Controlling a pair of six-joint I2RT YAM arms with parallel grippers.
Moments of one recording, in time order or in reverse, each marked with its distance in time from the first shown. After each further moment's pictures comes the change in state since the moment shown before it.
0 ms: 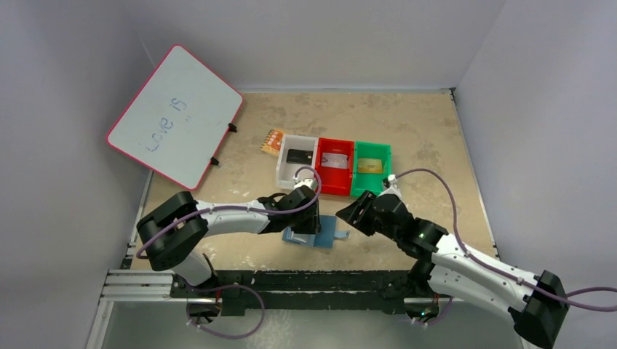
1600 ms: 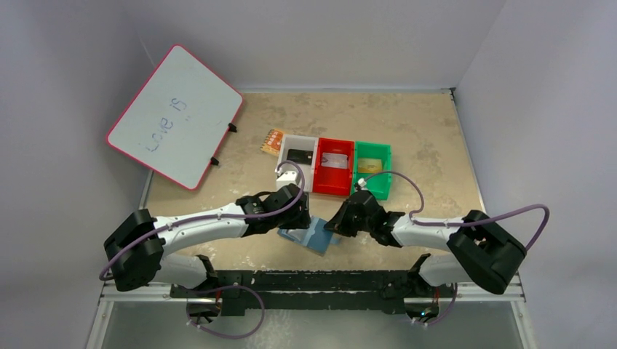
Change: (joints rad) left arm -0.013 -0.248 0.007 -0.246 -0.234 0.018; right arm -0.045 0.572 -0.062 0.507 -0.231 -0.059
